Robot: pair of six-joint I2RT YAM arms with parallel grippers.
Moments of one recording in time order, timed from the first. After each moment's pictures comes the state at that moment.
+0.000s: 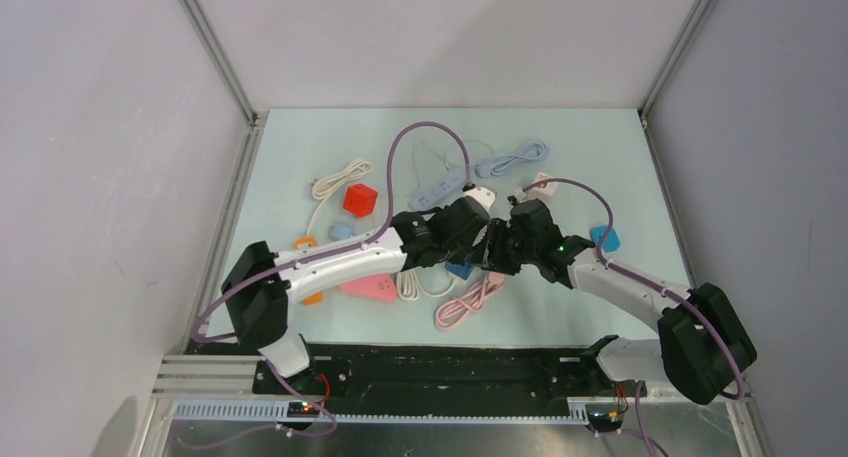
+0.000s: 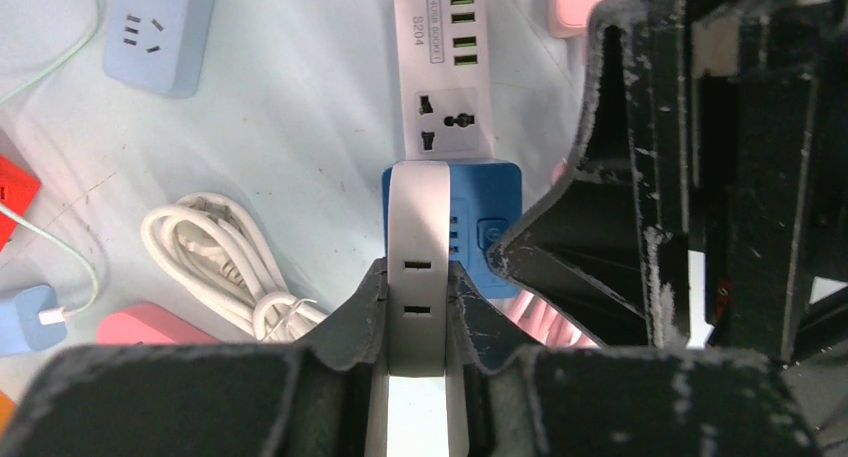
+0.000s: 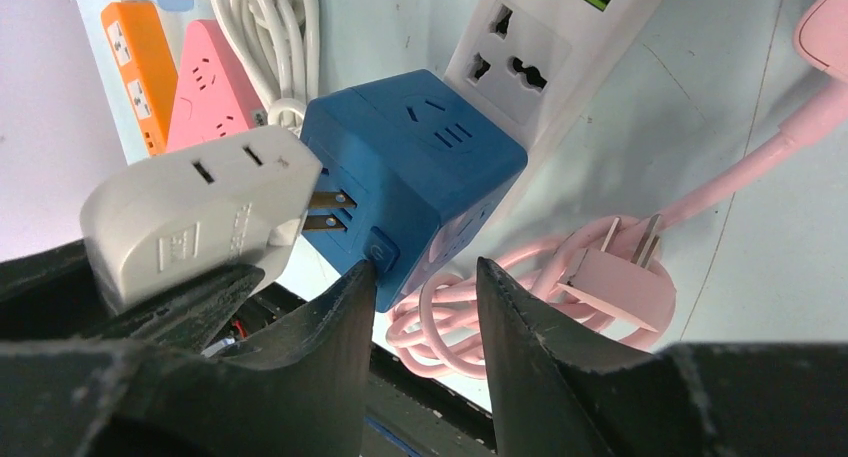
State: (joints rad) left arm -1.06 1.63 1.31 -0.56 -0.34 -0.34; right arm 0.60 1.27 0.68 -0.18 -0.23 0.85
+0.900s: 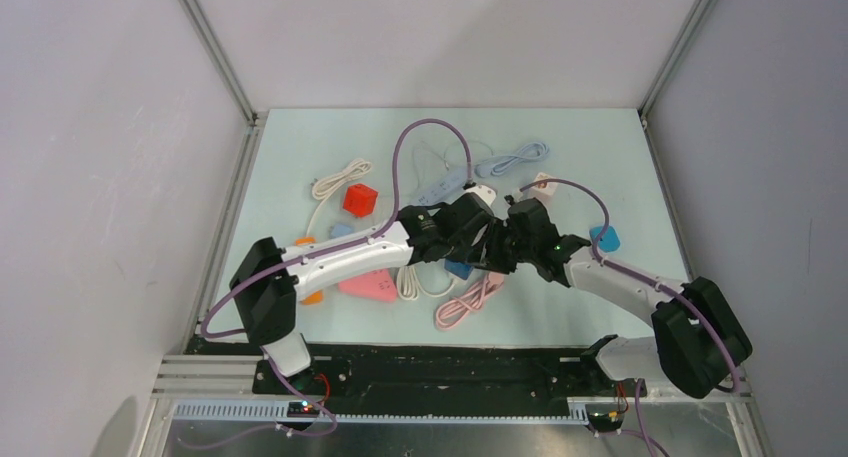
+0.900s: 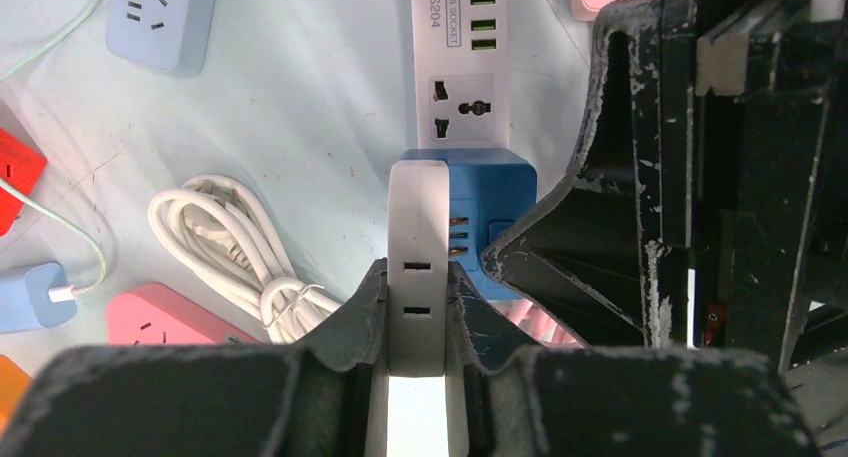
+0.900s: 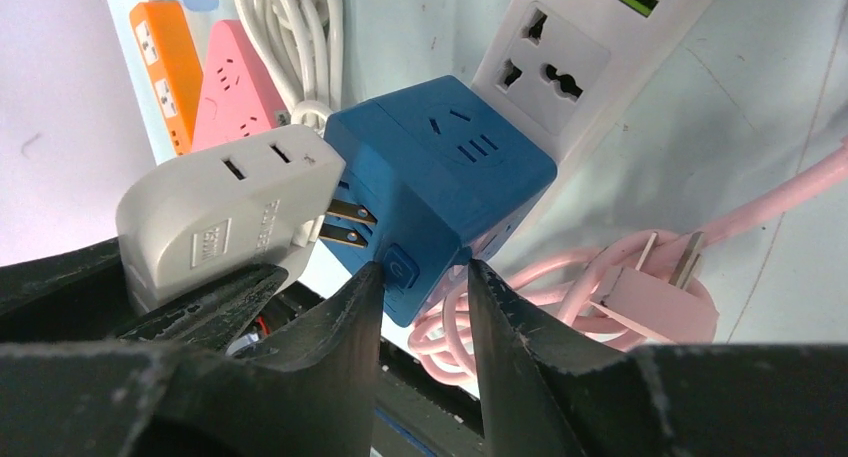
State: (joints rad) left arm -1.05 1.69 1.38 -0.66 -0.35 -0.36; right arm 0.61 1.30 0.68 -0.14 -0.25 0.89
